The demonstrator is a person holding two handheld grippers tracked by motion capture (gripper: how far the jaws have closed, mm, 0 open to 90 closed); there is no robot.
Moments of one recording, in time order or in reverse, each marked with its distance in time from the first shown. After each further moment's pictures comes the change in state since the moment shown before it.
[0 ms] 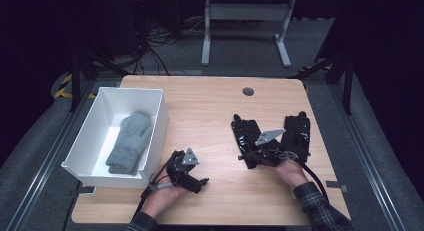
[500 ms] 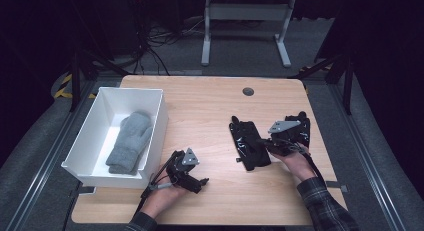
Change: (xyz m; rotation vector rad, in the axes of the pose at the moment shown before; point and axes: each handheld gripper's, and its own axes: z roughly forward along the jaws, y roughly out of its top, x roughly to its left) left arm 0.000 0.000 0.000 0.002 0.000 0.002; right arm -0.041 -0.002 -0.020 -0.078 -0.164 0.076
